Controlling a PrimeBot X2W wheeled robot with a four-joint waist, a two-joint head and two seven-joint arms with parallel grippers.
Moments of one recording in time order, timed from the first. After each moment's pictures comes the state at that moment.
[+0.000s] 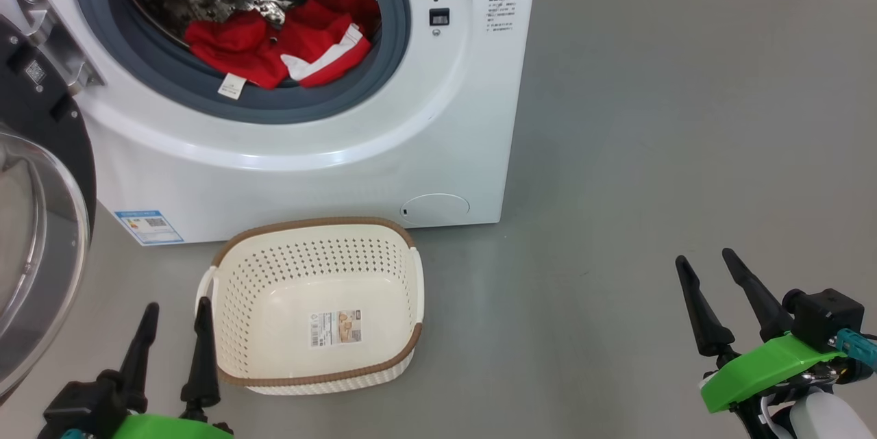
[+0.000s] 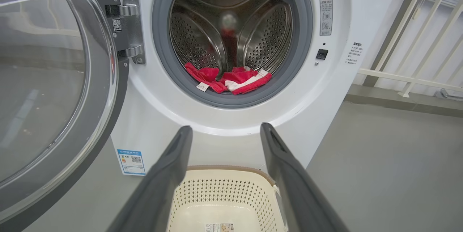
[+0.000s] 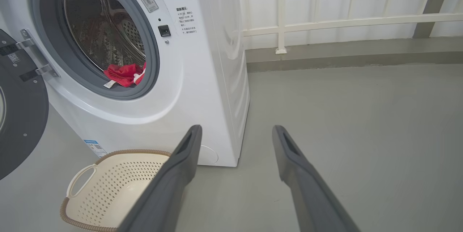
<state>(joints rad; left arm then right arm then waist) -0.06 0.08 -0.01 0.22 -0.31 -0.13 -0.25 -0.18 -0.25 0.08 0.33 0.40 0.13 -0.25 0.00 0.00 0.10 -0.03</state>
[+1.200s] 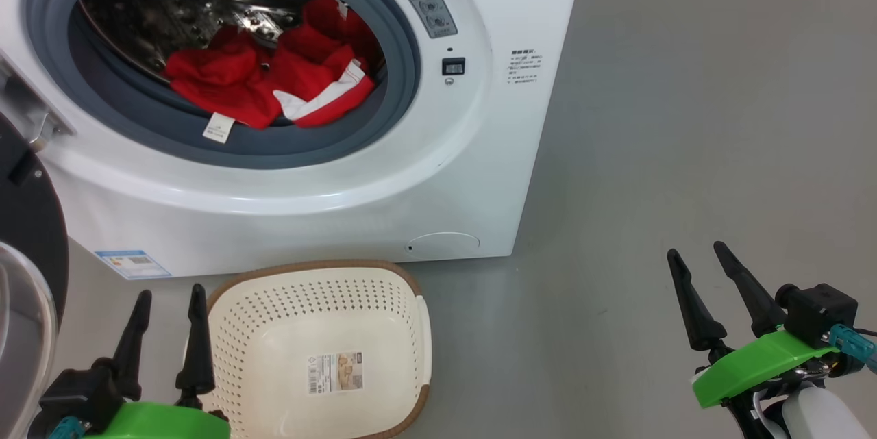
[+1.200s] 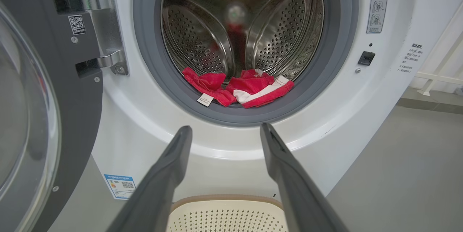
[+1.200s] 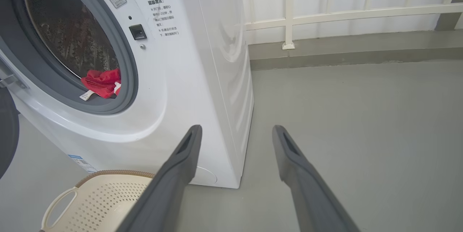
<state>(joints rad) -0.10 0.08 0.01 0.23 -0.29 -0.13 -0.25 -0.19 -0.24 0.09 0.31 0.40 0.13 -0.25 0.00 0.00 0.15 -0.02</state>
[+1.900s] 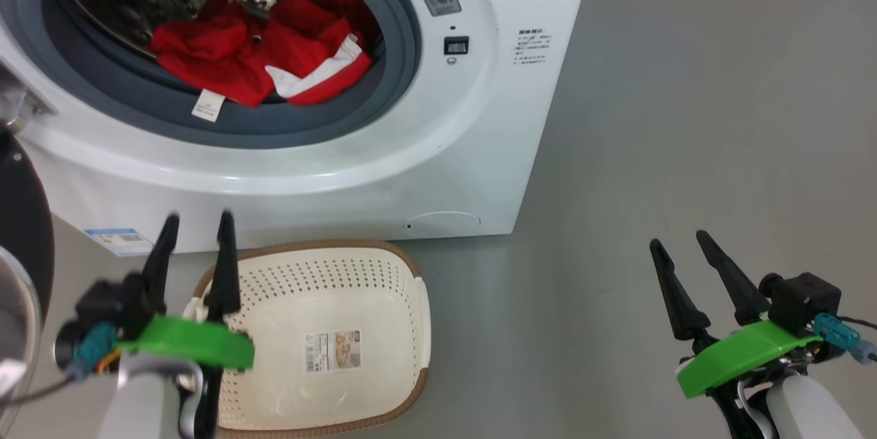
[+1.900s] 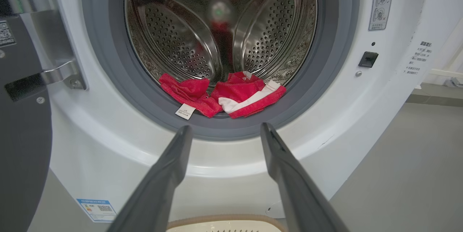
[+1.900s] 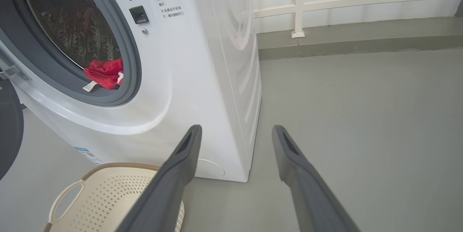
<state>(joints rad) -0.28 0.06 -0.04 0.36 -0.26 -0.13 -0.25 -0.21 -0.23 0.12 0.31 0.40 0.13 -0.25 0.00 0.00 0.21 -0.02</state>
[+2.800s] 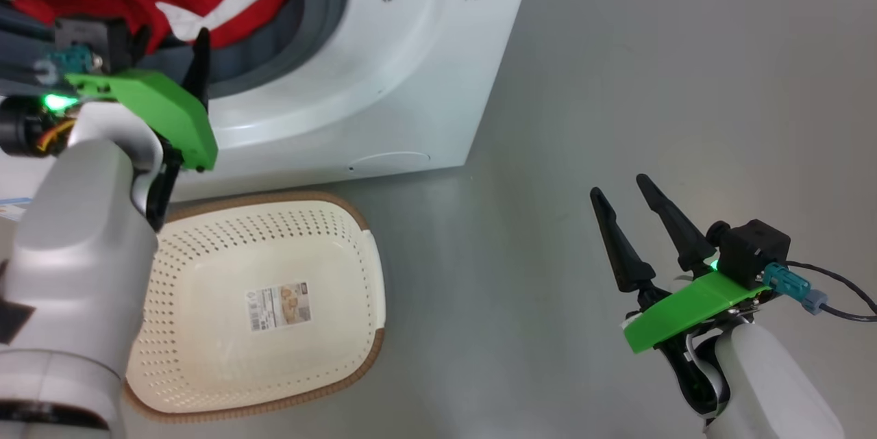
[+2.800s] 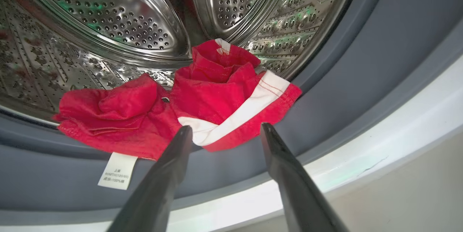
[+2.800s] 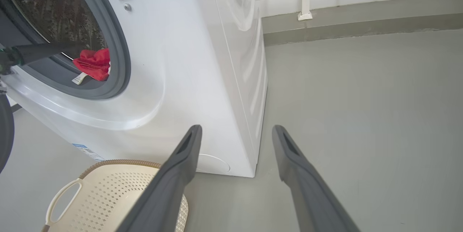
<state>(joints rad) -1.08 0.16 -0.38 1.08 -0.37 -0.13 -0.11 -0.35 -0.17 0.21 0.31 0.40 0.13 -0.25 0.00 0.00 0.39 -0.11</state>
